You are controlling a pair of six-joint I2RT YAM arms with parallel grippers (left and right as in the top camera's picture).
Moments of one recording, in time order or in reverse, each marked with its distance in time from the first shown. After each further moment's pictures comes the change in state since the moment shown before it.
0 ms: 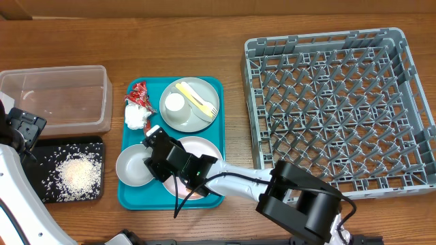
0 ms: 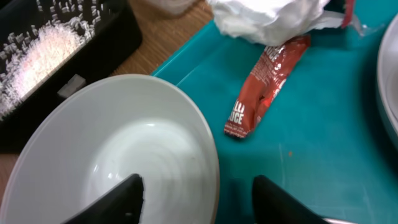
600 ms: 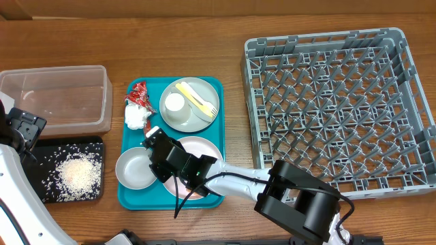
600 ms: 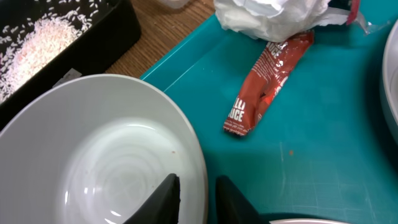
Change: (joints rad) left arm 0.000 0.000 0.000 0.000 0.000 0.000; right arm 0.000 0.006 0.000 0.002 0.000 -0.019
